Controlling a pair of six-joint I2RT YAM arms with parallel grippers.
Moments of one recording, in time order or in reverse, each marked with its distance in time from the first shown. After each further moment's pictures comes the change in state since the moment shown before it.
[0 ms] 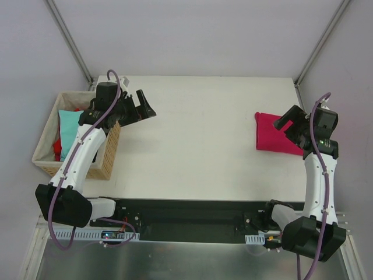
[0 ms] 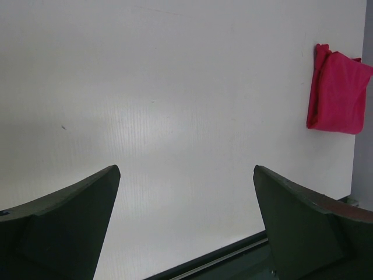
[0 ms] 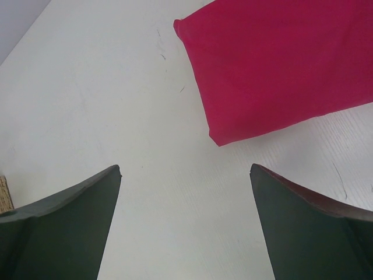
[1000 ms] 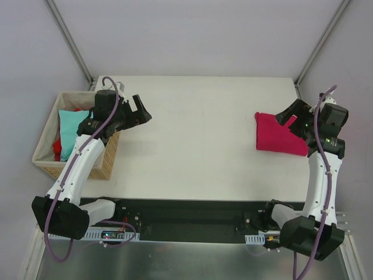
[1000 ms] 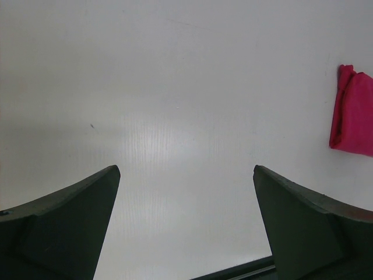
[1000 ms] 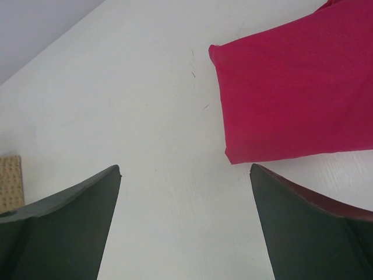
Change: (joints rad) left arm -0.019 -0.104 -0.109 0.050 -0.144 -0.002; right arm -0.056 0.012 0.076 0.025 -0.153 -0.114
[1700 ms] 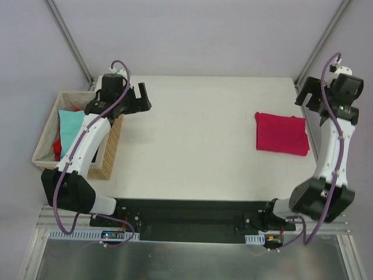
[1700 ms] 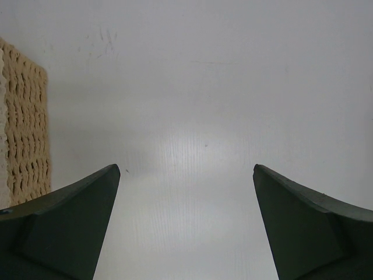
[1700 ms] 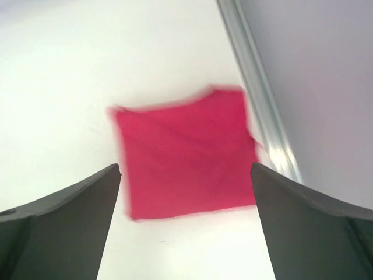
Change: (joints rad) left arm 0.000 0.253 0.208 0.008 -0.070 0.176; right arm -0.050 0.471 0.439 -0.067 0.273 -0.358
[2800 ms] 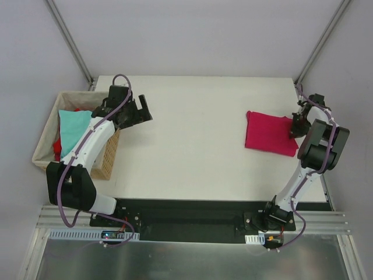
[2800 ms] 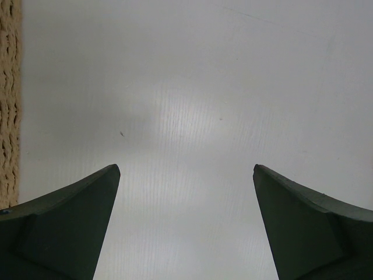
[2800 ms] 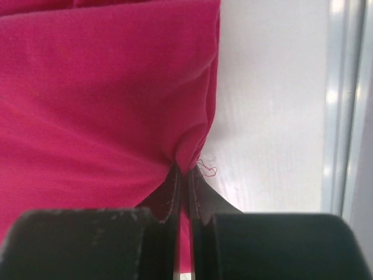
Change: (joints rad) left arm 0.000 -0.001 -0.151 0.001 -0.015 -0.153; right arm 0.002 0.506 -0.073 0.031 0.051 -0.111
